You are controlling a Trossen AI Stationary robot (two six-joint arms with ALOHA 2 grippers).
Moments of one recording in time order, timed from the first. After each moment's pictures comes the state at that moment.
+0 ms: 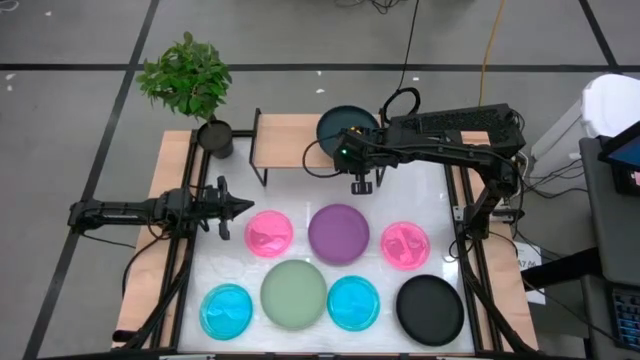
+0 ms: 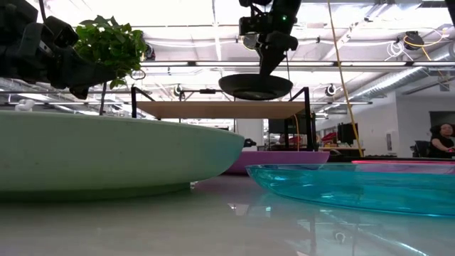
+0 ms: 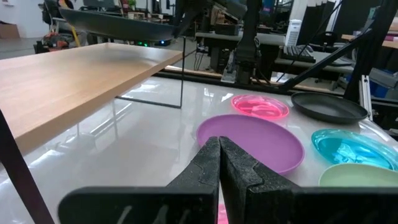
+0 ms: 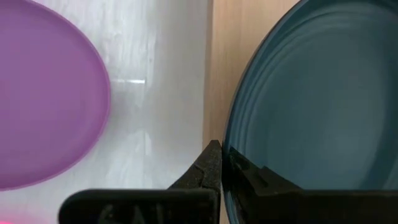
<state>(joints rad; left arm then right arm) 0.02 0.11 0.01 0.03 -0.13 -0.09 -0.25 1.73 1.64 -1.05 0.26 -0.38</state>
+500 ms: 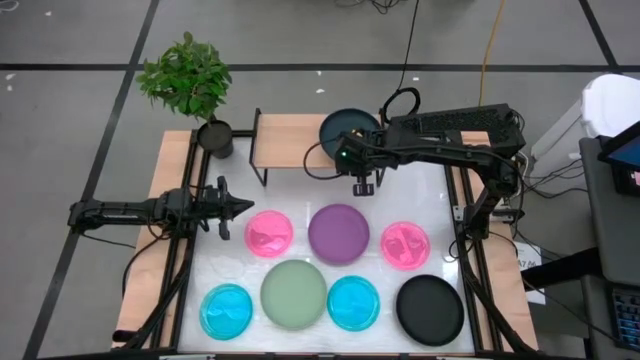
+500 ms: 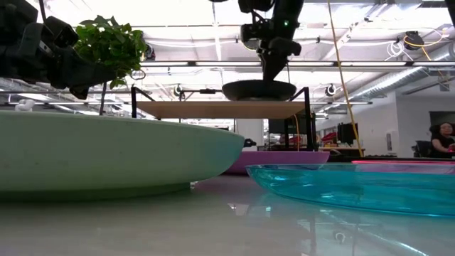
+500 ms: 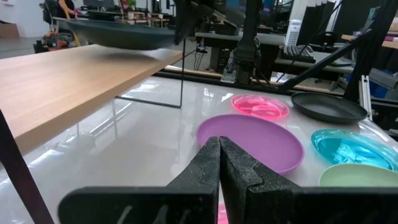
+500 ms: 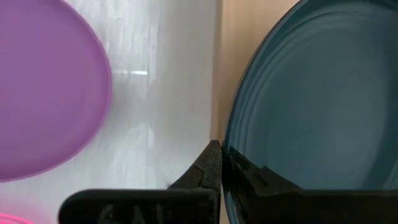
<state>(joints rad) 0.02 0.11 0.01 0.03 -0.13 -0.09 -0.25 1.73 1.60 -1.05 0.26 -0.38</state>
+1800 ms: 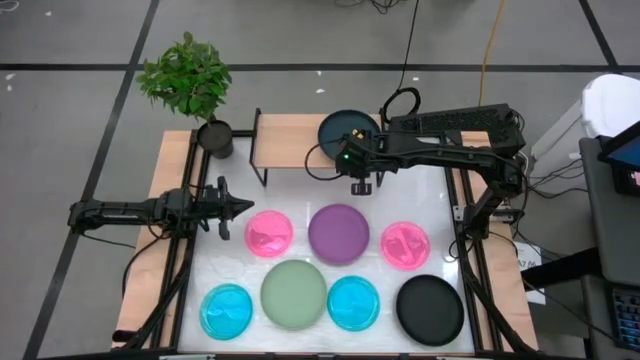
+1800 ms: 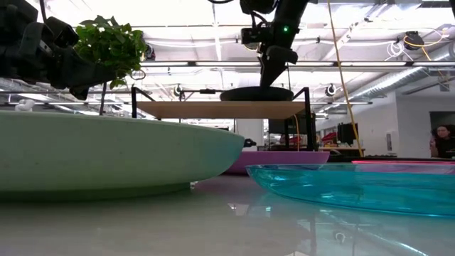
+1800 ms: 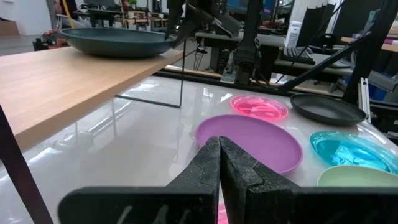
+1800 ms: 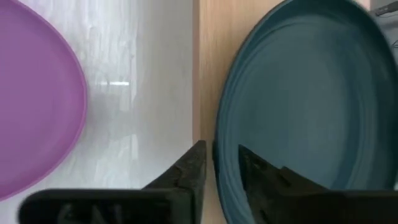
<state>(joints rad) 0.02 0.11 0.01 0.03 -0.13 -0.11 -0.25 1.69 1.52 -0.93 0.32 -0.38</state>
